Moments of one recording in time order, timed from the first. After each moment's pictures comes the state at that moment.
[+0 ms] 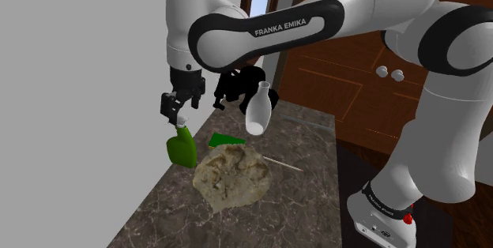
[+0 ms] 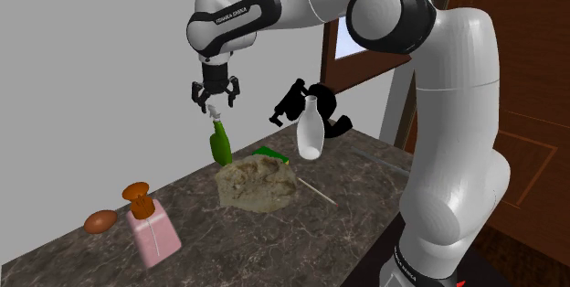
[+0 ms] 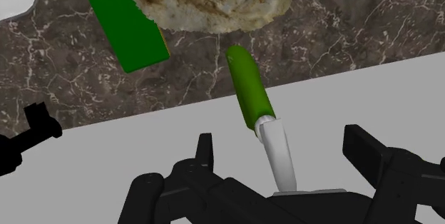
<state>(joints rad) 0.33 0.34 0.32 -1.61 -0.08 2.01 0.34</state>
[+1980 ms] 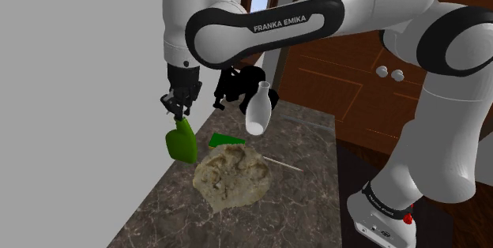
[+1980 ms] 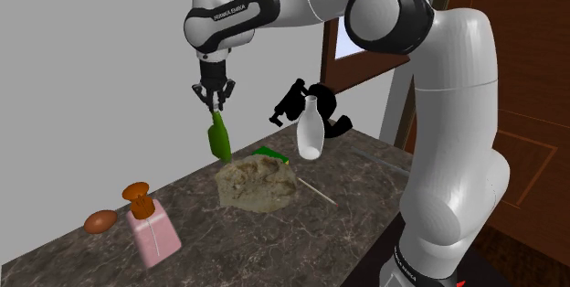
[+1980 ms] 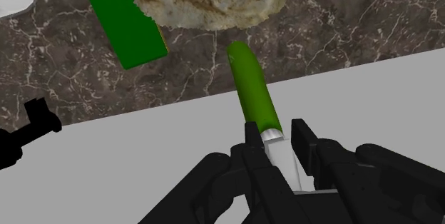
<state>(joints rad) 0.34 0.35 0.32 -1.57 -0.09 1.99 0.34</state>
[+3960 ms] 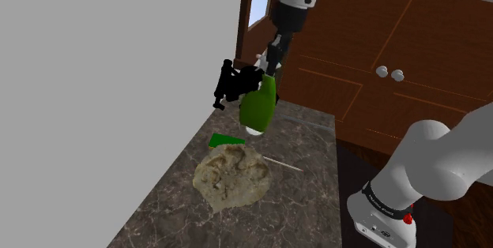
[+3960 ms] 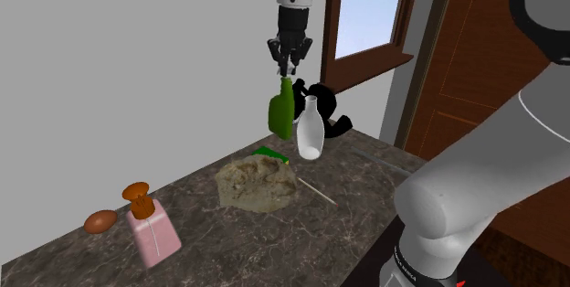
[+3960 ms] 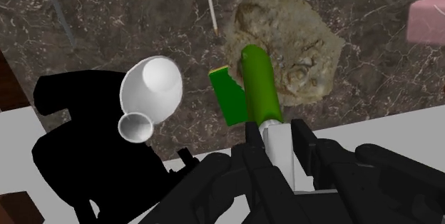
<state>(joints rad) 0.18 -0.37 0.17 -2.03 0.12 1.74 0.00</state>
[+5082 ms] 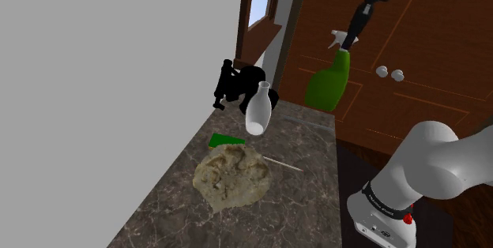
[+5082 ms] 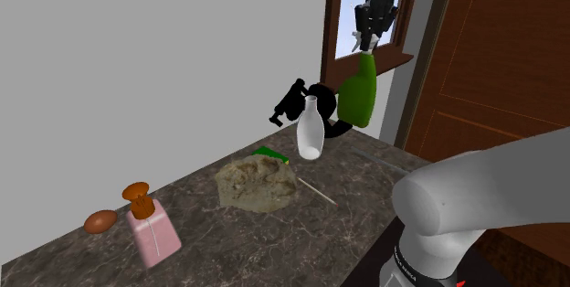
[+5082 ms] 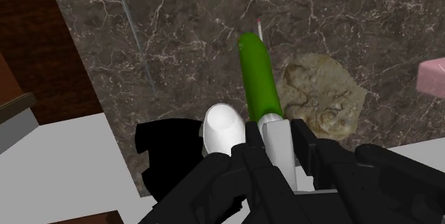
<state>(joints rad) 0.11 -0.72 -0.08 -2.08 0.02 1.42 -0.28</state>
